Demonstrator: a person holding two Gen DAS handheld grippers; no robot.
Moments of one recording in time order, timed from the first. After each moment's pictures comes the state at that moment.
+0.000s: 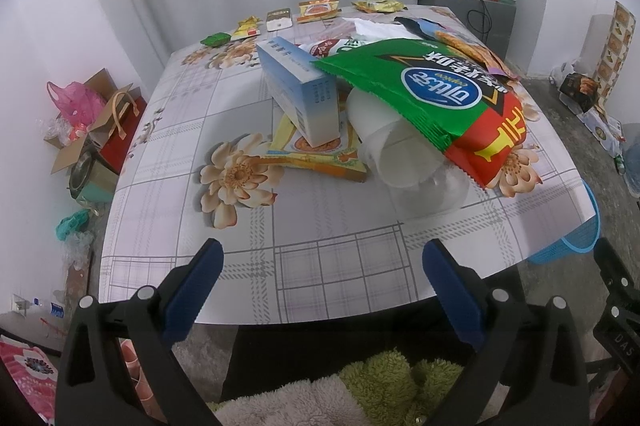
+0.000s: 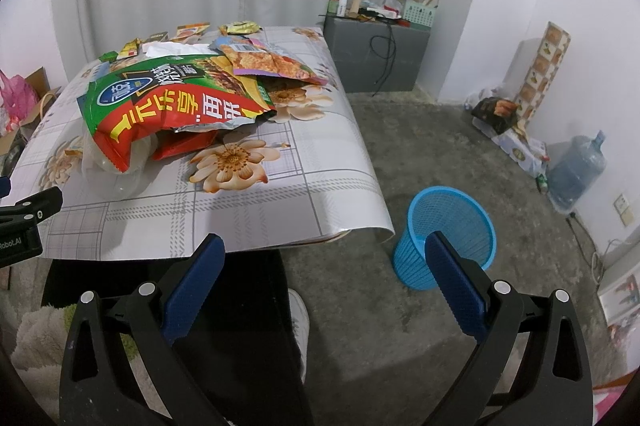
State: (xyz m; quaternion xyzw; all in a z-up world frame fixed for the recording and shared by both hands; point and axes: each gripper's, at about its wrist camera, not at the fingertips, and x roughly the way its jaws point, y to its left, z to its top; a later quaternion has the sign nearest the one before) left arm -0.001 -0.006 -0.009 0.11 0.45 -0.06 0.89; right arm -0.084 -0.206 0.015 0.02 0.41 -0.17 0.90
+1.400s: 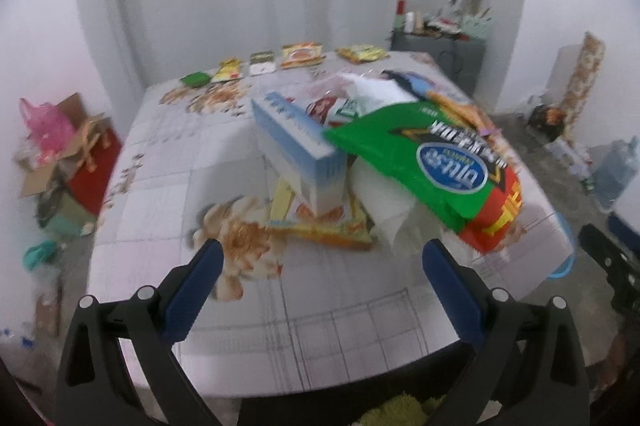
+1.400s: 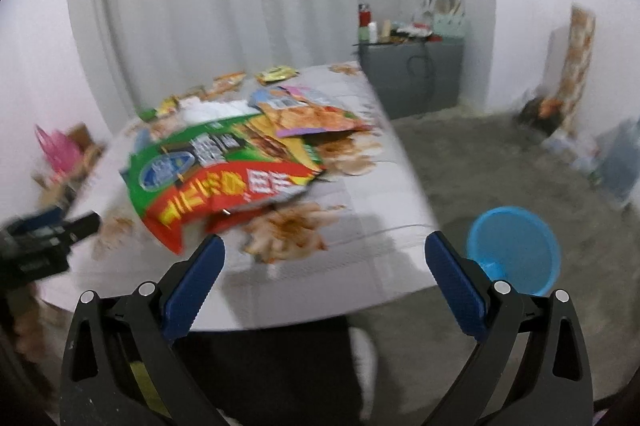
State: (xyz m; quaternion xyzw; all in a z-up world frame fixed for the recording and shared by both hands) left arm 0.034 0.033 0.014 0.06 0.38 -0.15 0.91; right arm -0.053 -0.218 0.030 0.16 0.35 -0.06 0.92
